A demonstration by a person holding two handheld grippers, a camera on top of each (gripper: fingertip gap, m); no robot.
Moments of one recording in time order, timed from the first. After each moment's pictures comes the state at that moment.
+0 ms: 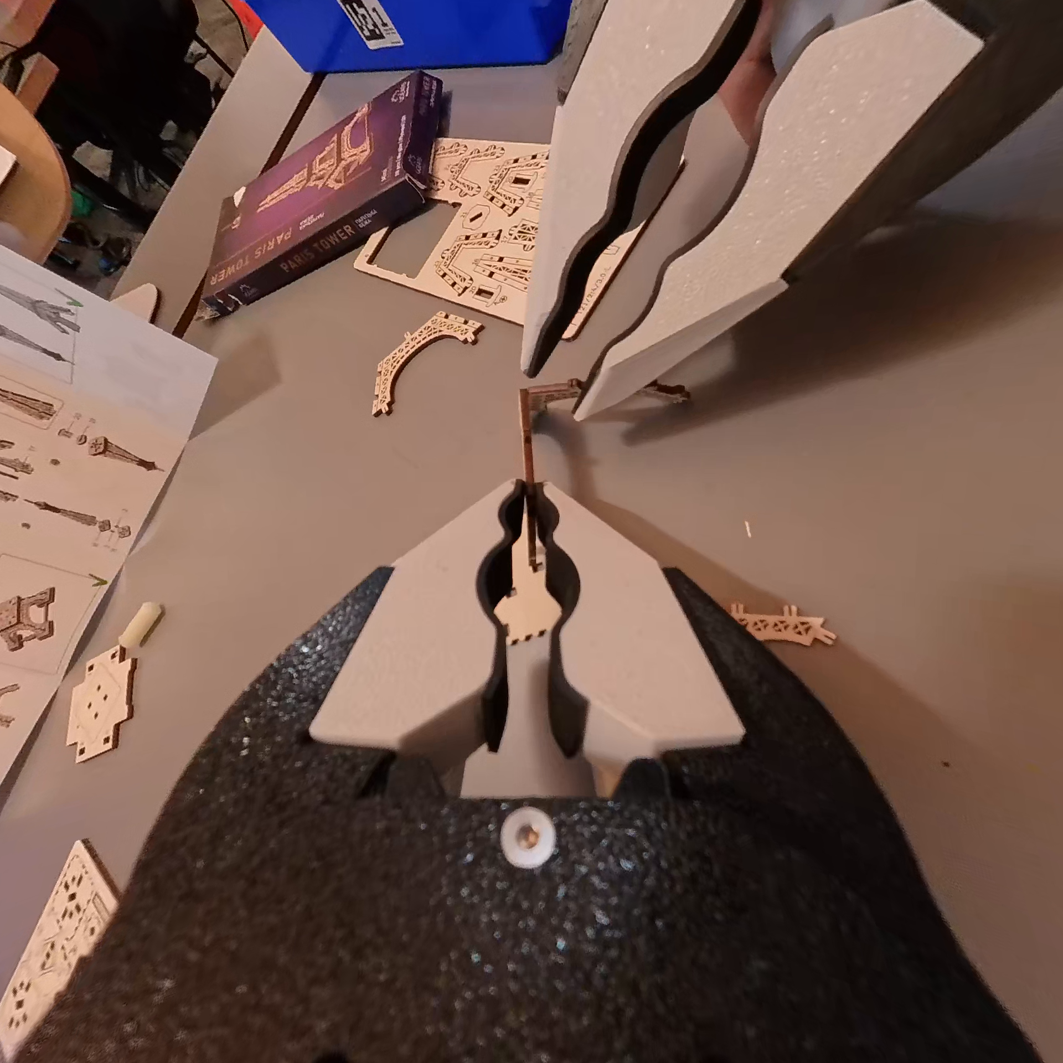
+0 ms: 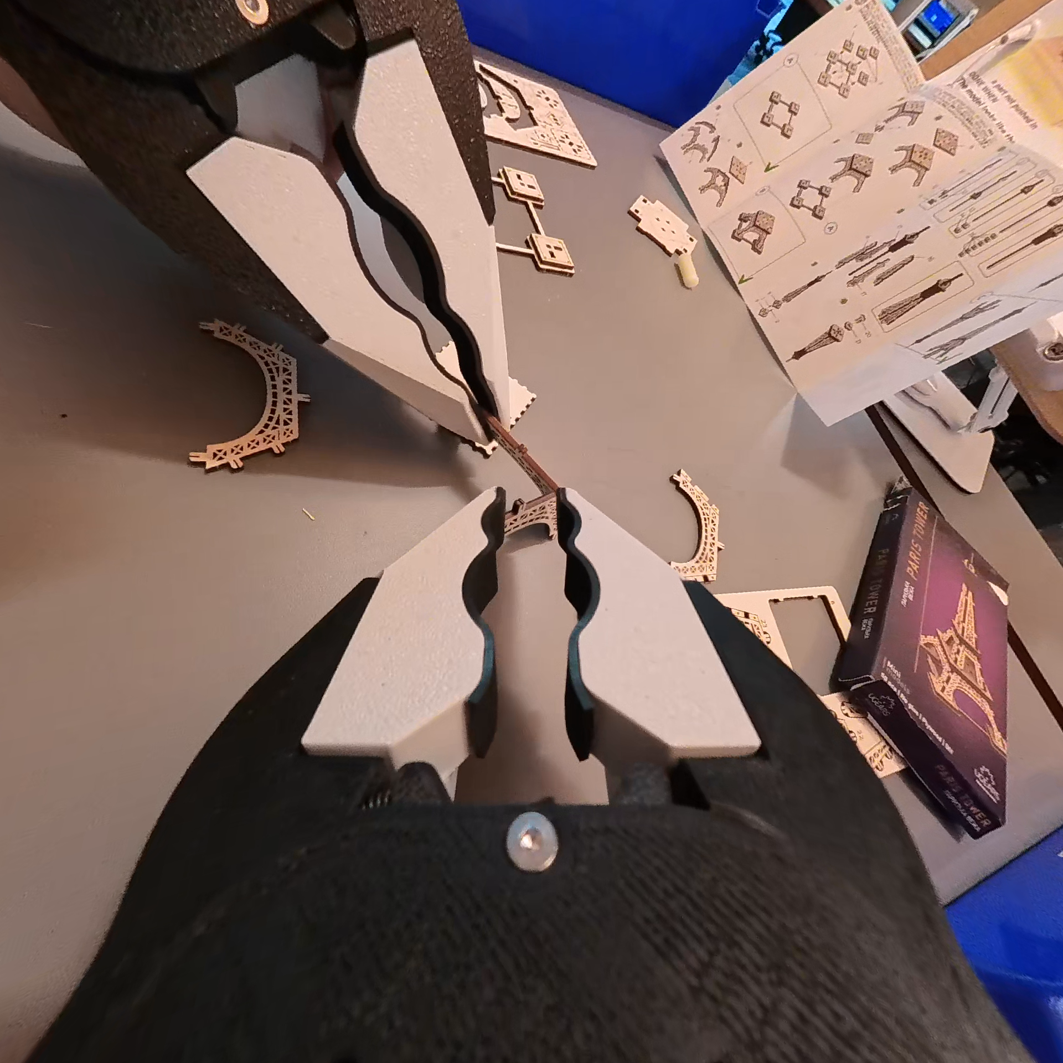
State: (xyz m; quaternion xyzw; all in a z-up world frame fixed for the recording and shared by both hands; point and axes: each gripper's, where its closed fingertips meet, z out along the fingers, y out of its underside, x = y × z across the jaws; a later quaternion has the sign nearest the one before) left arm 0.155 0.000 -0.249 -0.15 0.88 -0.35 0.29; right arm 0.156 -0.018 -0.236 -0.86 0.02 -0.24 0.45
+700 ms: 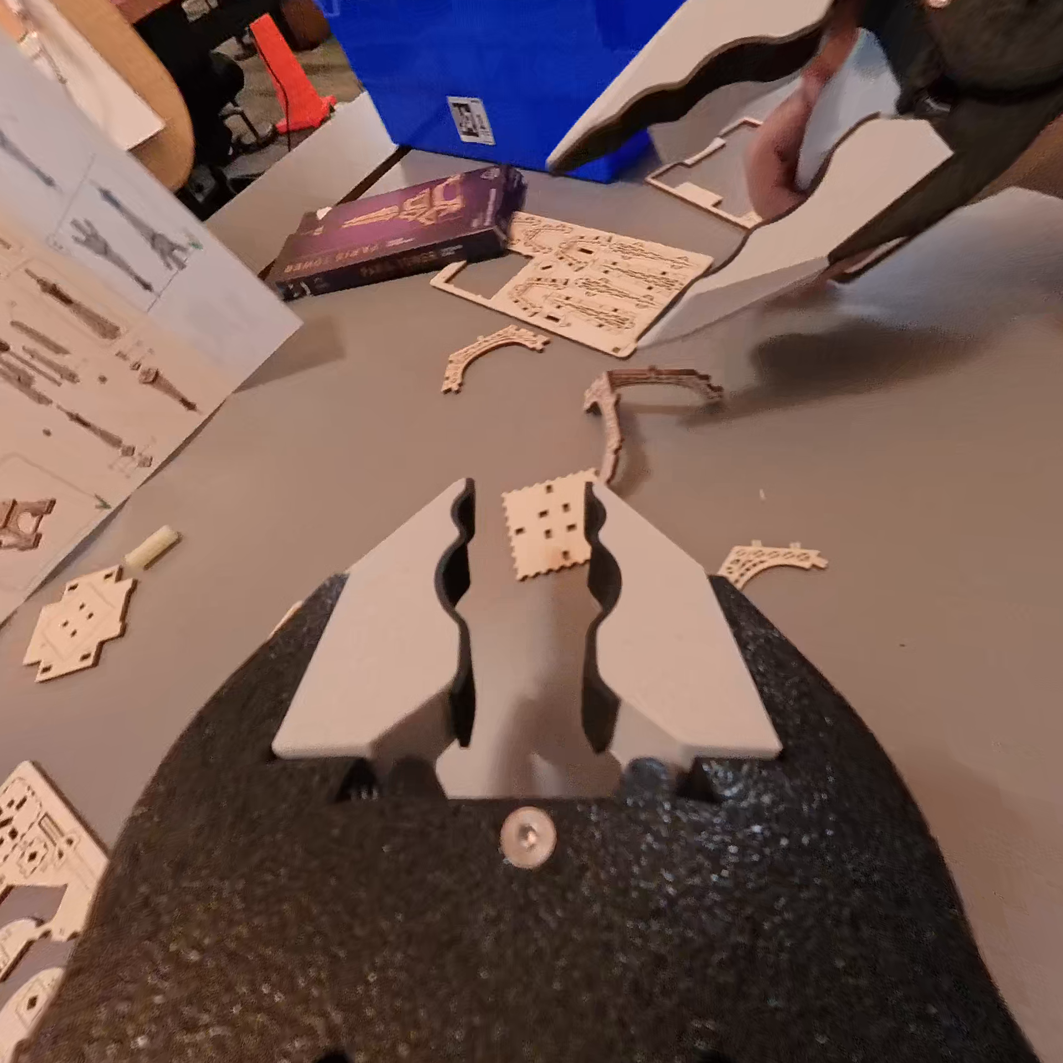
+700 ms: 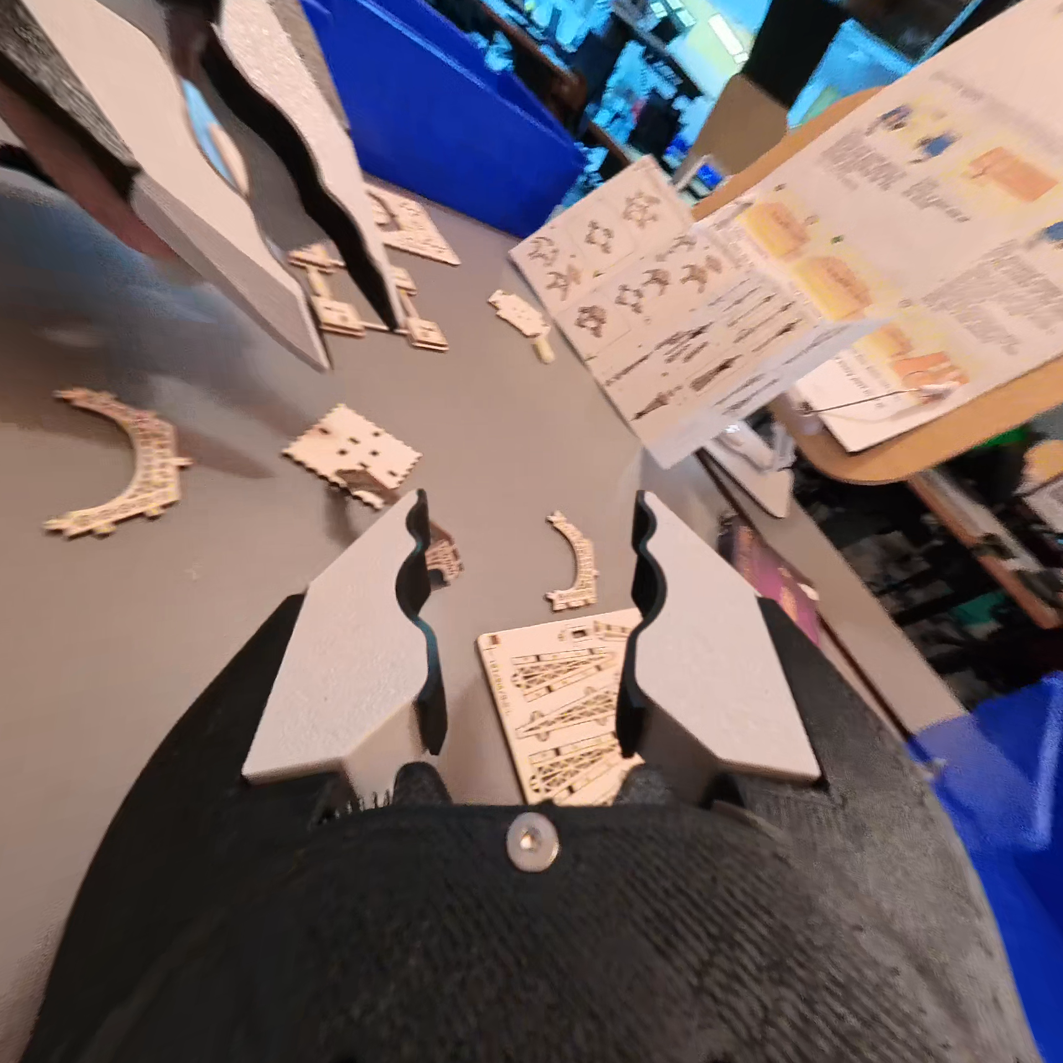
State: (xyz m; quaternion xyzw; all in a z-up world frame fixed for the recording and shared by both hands) left arm 0.150 0.045 -0.215 -0.21 0.83 -0.45 0.24; right arm 0.179 -0.030 -0.194 -0.79 0.04 -0.36 0.50
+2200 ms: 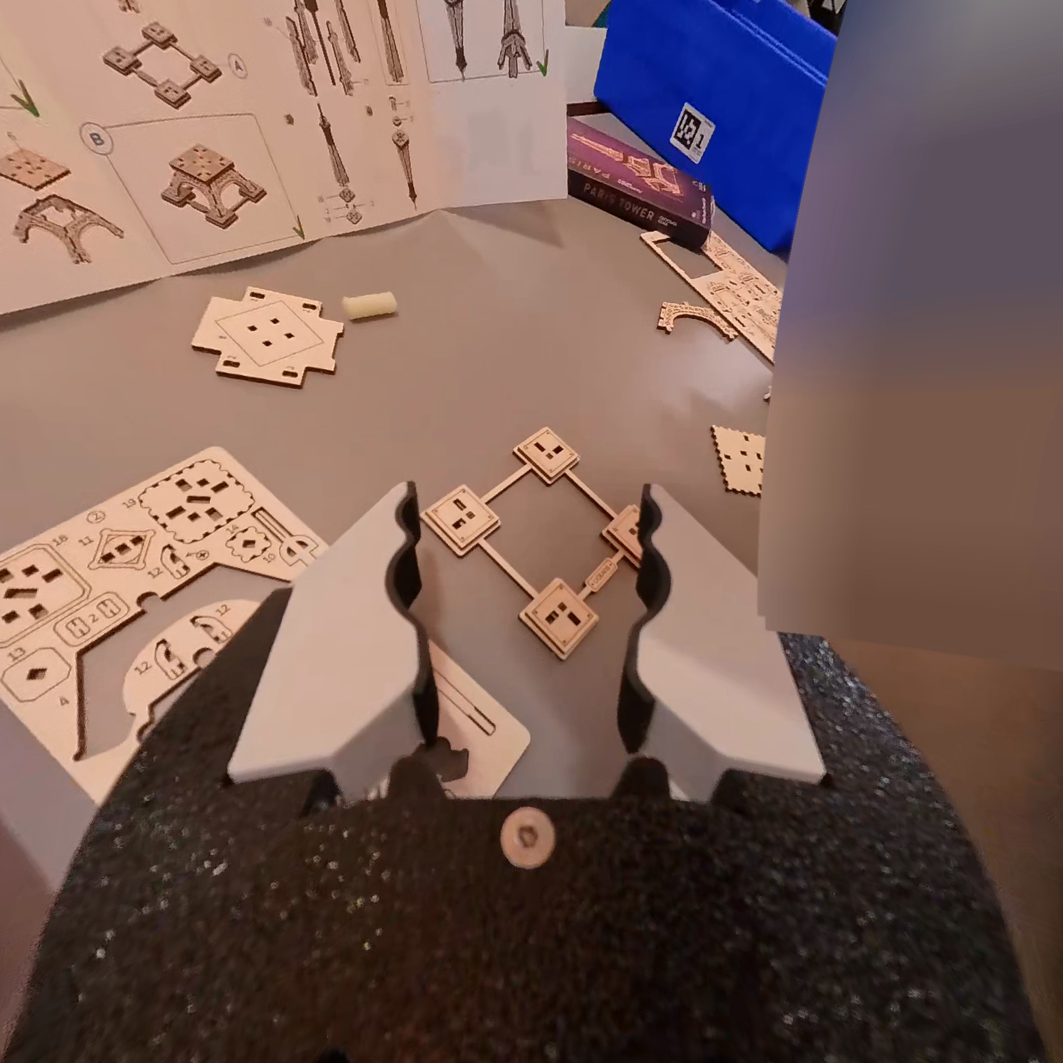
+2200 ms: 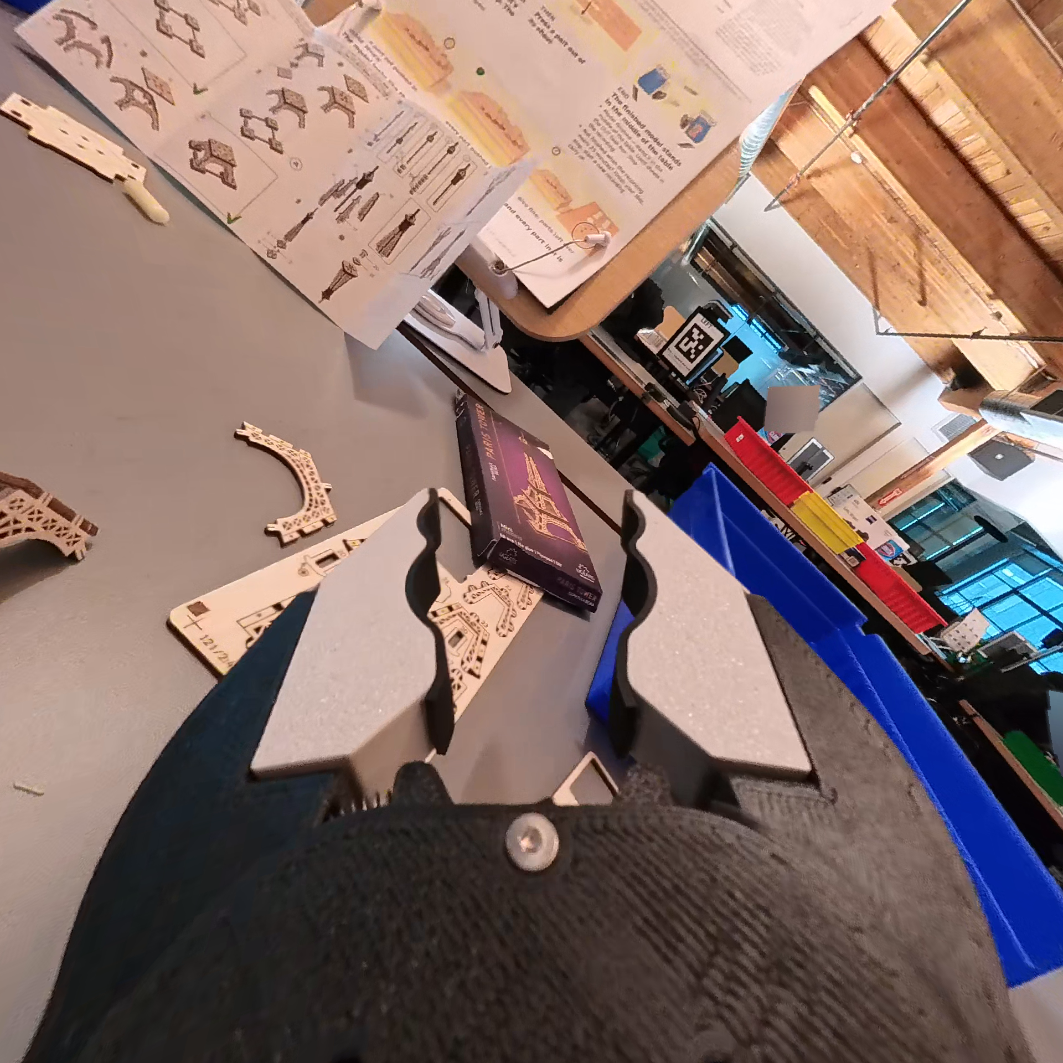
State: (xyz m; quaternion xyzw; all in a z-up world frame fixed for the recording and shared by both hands) left arm 0.207 0.192 -0.221 -0.40 0.75 -0.52 0.08; right arm 0.246 -0.111 -0.181 -0.69 0.20 -0.57 0.39
